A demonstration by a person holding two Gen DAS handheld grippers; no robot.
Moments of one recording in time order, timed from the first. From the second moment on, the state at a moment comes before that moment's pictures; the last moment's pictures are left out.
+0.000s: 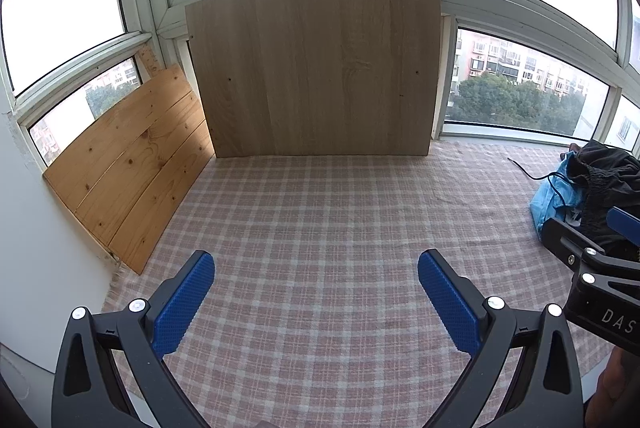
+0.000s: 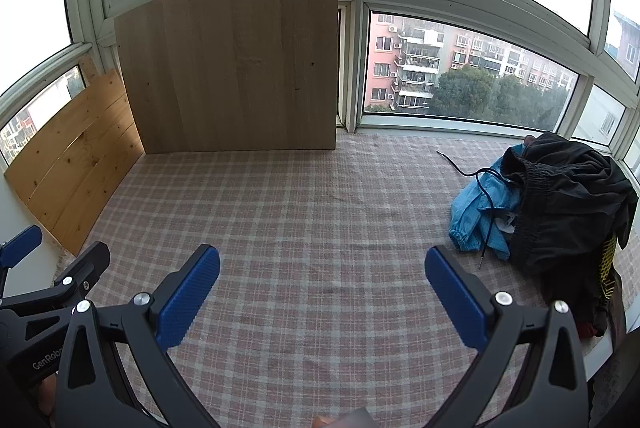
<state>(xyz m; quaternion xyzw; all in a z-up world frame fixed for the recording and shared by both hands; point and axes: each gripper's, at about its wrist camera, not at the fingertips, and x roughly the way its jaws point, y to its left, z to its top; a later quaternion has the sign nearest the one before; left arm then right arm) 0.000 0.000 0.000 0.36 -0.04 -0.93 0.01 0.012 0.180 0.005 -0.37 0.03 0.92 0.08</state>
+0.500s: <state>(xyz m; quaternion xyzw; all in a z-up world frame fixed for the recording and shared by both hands) -0.001 -0.001 -0.002 0.37 -0.03 -0.93 0.00 0.016 0.179 0.007 -0.37 0.03 0.93 0.08</state>
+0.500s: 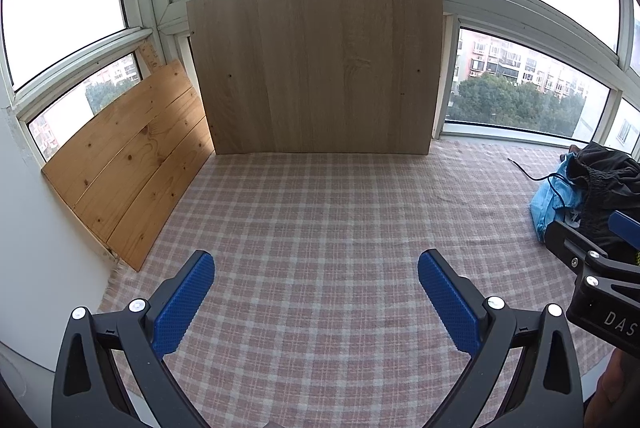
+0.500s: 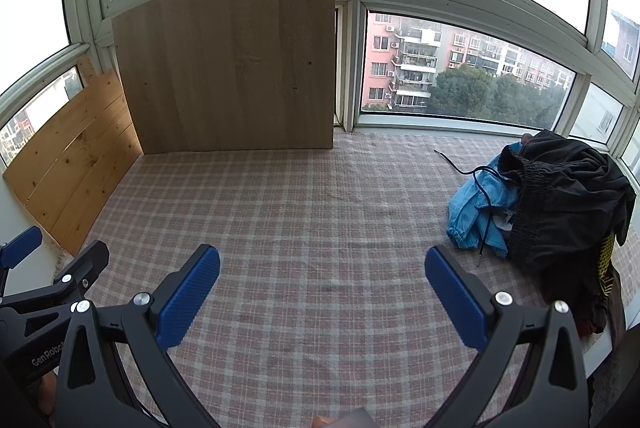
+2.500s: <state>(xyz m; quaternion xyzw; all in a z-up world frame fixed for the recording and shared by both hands) -0.007 0.052 -0.004 0.37 -0.09 -0.92 -0.10 0.044 0.237 0.004 -0.36 0.09 0.91 0.20</state>
